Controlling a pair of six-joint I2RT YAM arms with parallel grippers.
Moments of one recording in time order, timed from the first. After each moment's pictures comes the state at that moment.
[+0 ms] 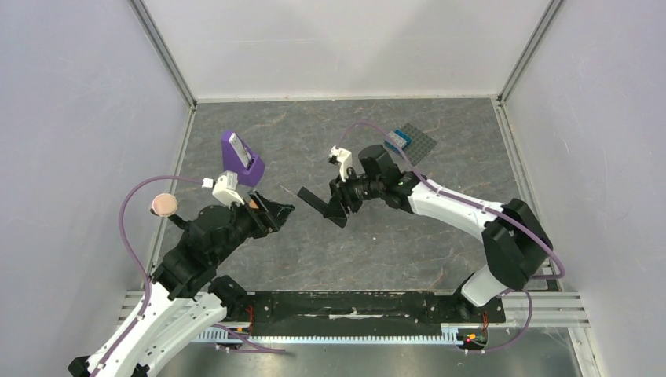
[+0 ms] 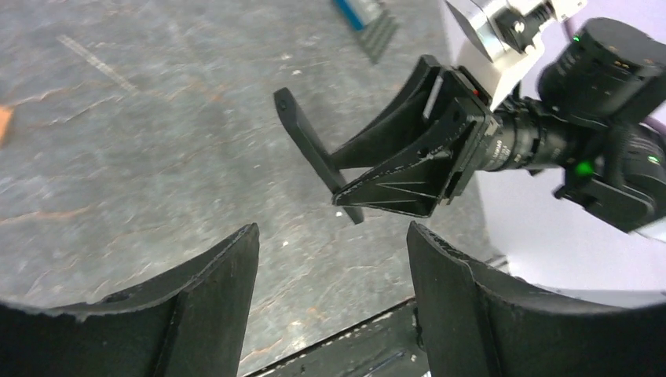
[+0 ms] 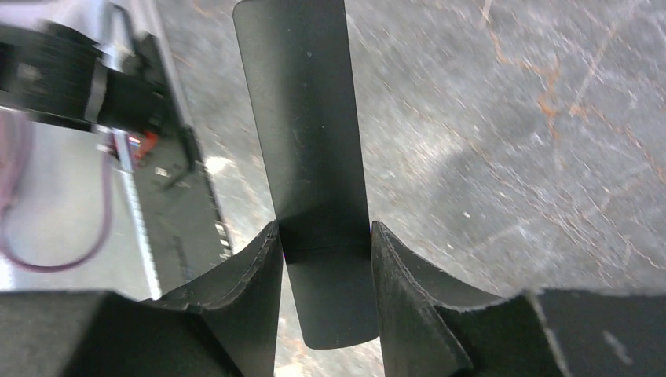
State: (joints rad) left arm -0.65 0.46 0.70 -0.60 -0.15 -0.84; right arm 0.75 1.60 1.06 -0.13 -0.56 0.12
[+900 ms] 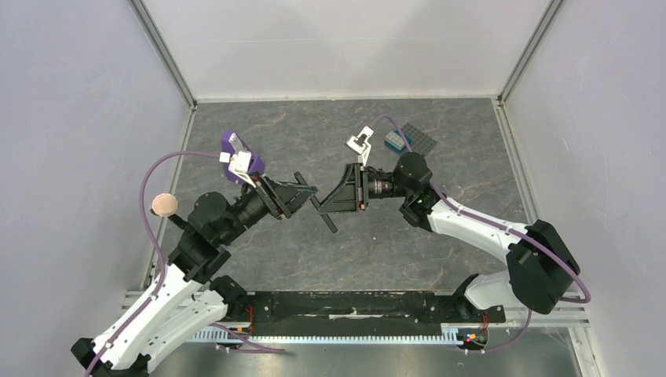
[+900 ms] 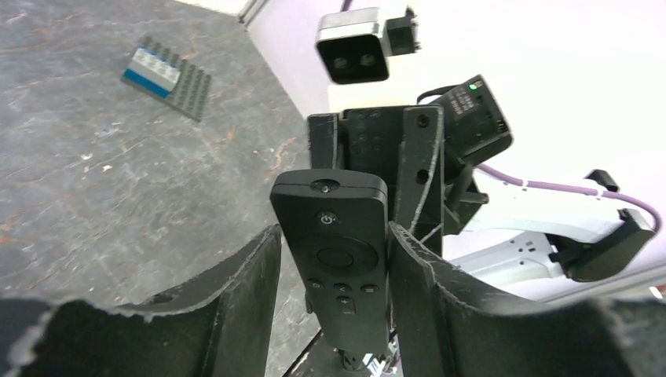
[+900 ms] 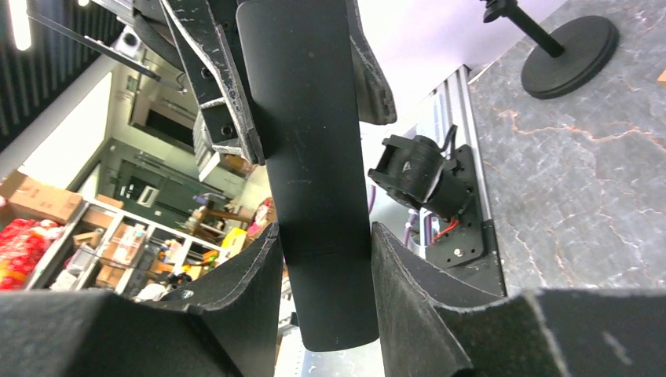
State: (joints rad) left arm -0.65 0.61 0.71 -0.06 0.17 -0.76; right arm 0.73 1.38 0.85 0.69 -0.93 1.06
